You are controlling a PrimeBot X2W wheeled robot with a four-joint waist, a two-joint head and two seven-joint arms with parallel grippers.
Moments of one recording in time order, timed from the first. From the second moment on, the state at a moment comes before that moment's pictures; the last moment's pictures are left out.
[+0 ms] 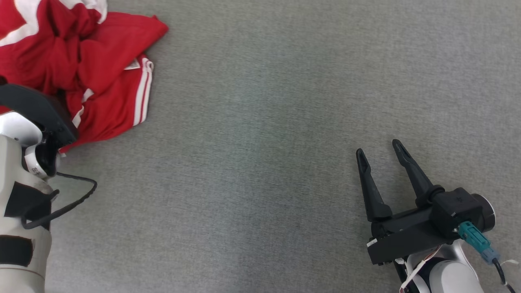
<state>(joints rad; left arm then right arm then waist) -1.01 0.31 0.00 0.99 -0.44 -0.01 0.33 -0.15 -0.07 0.11 -0.14 0.06 0.13 0.03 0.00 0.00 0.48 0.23</state>
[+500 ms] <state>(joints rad) -0.98 0.32 -0.04 0.97 -0.37 0.09 0.14 -0.16 -0.05 0.13 -0.03 0.11 0.13 -0.04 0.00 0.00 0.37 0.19</state>
